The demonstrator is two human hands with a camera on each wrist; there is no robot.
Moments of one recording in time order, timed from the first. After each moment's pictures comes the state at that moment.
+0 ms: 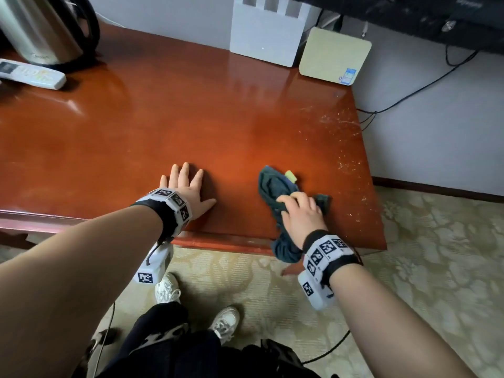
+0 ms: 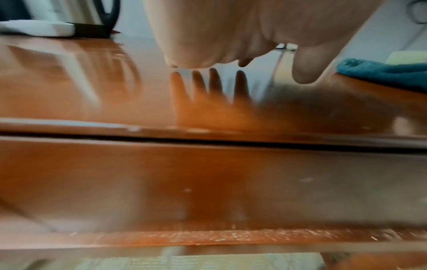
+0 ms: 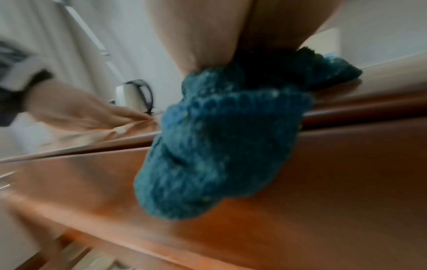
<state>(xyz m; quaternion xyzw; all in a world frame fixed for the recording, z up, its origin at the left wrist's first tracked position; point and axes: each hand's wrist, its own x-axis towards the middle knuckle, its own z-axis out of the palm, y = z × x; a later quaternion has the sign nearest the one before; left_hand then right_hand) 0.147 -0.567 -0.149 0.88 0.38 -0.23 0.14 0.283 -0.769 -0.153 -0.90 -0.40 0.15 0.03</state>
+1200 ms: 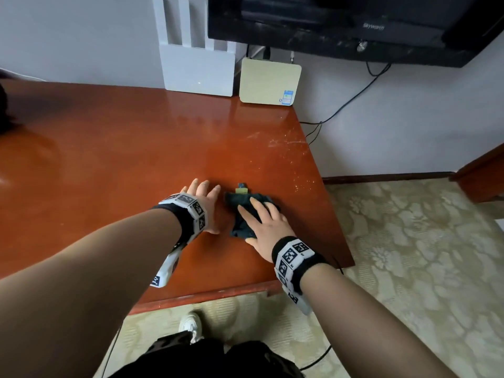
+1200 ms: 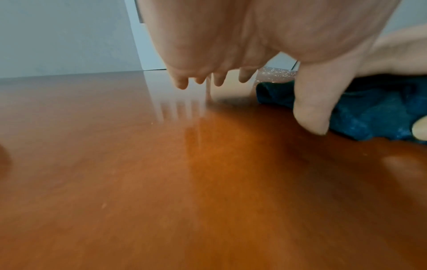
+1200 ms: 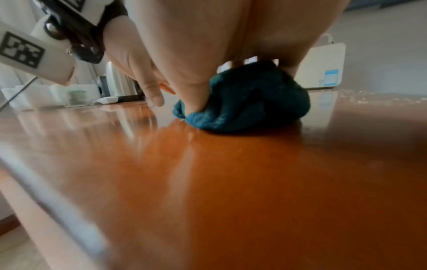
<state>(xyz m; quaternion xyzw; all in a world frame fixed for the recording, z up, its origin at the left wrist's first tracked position) 0.286 -0.574 -0.127 0.93 0.21 -0.30 0.06 0.334 -0.750 -0.141 -0.88 -0.43 0.19 -0.05</state>
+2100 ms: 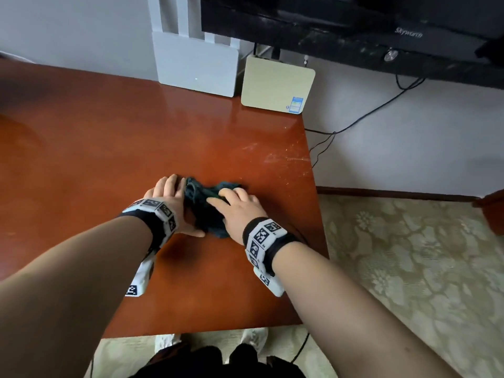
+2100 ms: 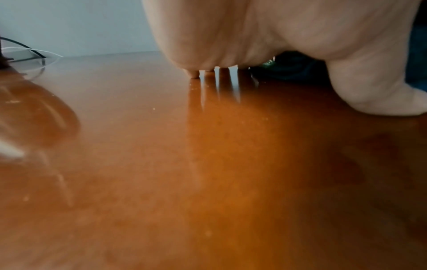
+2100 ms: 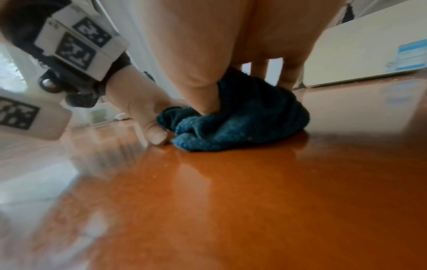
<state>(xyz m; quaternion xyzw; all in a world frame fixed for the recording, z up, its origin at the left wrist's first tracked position) 0.332 -0.546 -0.144 0.90 0.33 -0.28 0.10 0.426 -0.687 -0.138 -0.82 -0.55 0.16 -0.03</state>
